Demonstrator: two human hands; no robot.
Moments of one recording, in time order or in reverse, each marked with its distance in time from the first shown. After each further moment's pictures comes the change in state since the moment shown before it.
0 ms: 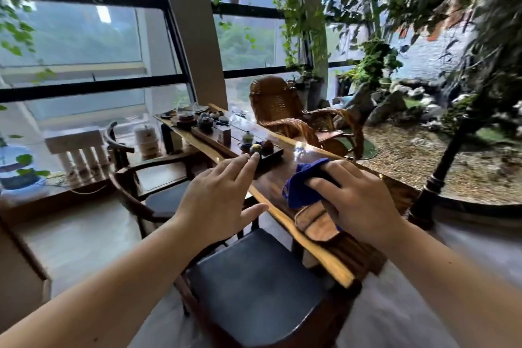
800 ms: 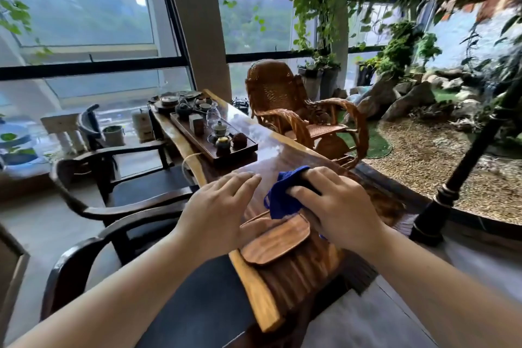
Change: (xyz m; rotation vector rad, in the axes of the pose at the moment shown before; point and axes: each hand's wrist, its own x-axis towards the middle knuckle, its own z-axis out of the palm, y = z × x) left_hand 0.182 0.197 0.156 -0.072 0.007 -0.045; right_hand -0.103 0.271 0.095 0.220 -0.011 -0.113
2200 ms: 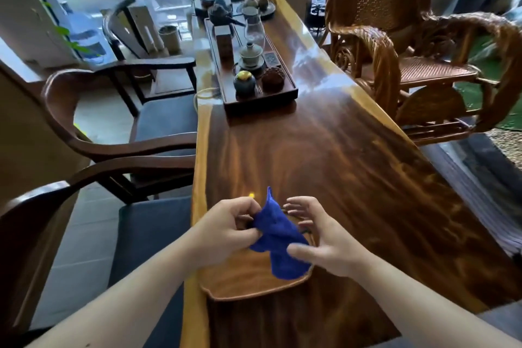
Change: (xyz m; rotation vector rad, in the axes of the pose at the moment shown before) left_hand 0.139 -0.044 0.286 -1.082 -0.359 -0.946; right_hand -0.041 0.222 0.334 1.564 -0.727 0.449
